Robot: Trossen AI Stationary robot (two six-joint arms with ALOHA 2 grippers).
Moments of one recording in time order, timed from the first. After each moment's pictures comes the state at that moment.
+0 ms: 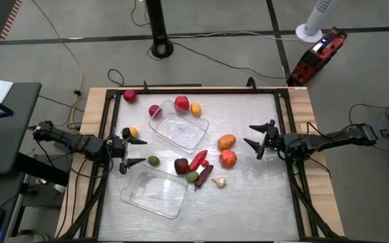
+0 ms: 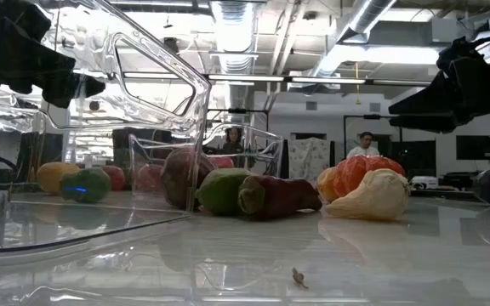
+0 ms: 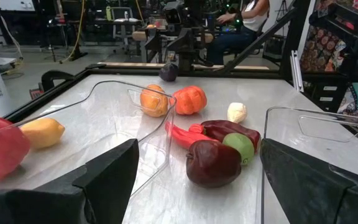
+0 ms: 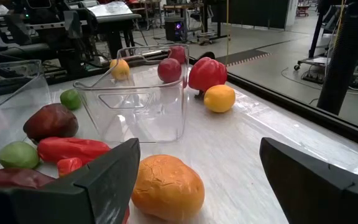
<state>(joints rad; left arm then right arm) -0.34 0.07 0.07 -0.12 -0.37 -0.09 0.14 0.28 0.01 0.10 0.60 0.18</state>
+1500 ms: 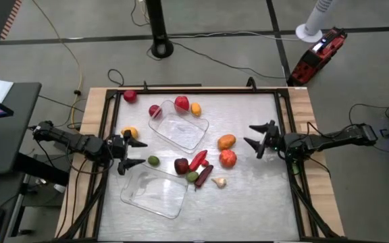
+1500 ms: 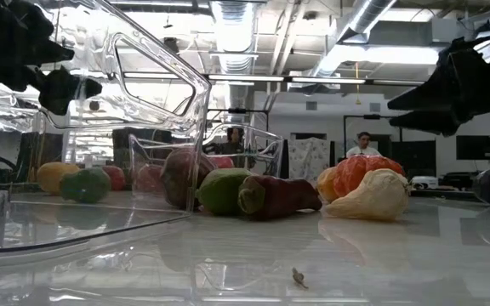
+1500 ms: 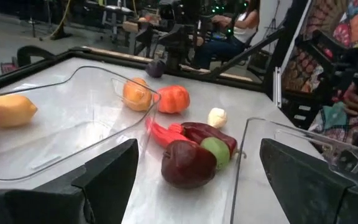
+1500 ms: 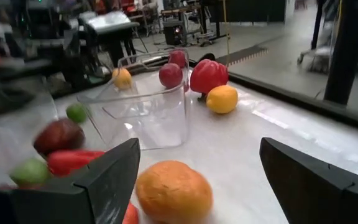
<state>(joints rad) -0.34 0.07 0.06 -0.09 -0.33 -0.26 0.14 0.28 0.01 0.11 0.60 0.30</state>
